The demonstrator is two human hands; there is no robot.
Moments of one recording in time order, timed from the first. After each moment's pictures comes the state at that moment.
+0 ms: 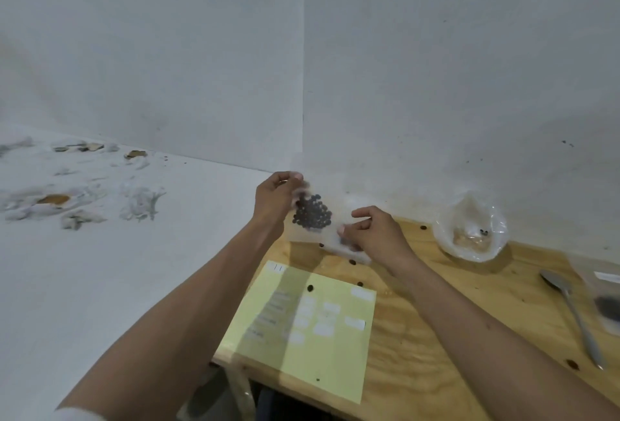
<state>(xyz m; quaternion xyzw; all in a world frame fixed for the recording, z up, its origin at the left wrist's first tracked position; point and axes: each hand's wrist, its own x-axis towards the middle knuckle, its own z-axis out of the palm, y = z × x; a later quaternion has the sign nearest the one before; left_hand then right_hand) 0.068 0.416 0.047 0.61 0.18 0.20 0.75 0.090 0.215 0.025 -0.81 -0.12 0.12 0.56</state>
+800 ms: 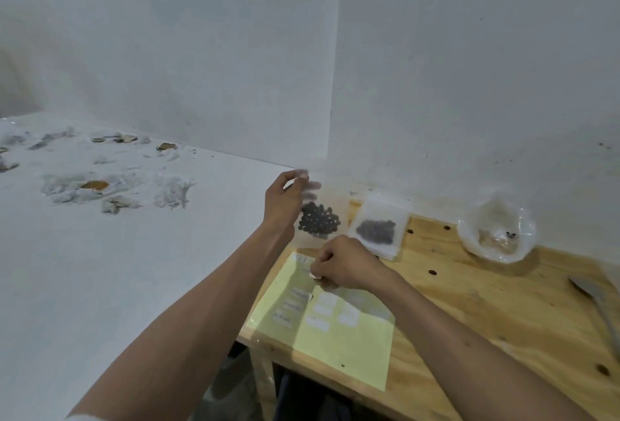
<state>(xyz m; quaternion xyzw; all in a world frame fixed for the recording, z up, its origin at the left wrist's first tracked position) 0.027 0.430 0.039 0.61 0.18 0.26 0.73 0.028 0.277 0.013 -0.87 -0.27 0.23 0.34</state>
